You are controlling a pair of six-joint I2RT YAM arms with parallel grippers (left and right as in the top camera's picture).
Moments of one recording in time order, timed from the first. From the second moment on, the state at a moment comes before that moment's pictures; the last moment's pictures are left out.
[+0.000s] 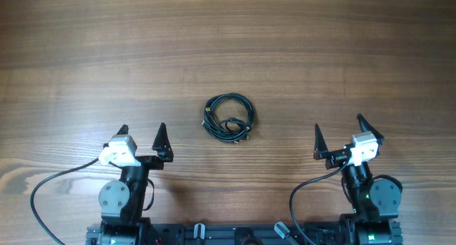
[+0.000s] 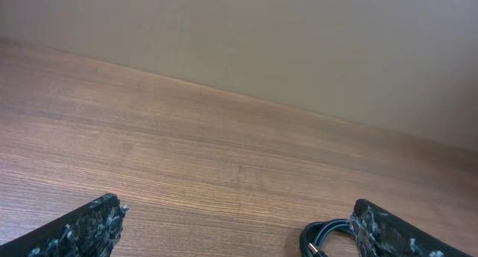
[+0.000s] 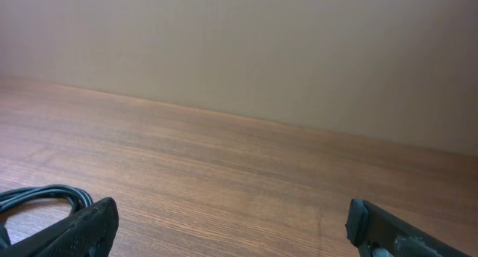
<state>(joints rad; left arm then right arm) -0.07 0.01 0.01 -0.07 -0.01 -0.28 0.02 0.02 0.01 0.01 -0.17 -0.10</state>
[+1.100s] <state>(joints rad) -0.07 0.01 0.01 -0.06 0.06 -0.28 0.02 0.02 0.01 0.01 -0.17 -0.10</state>
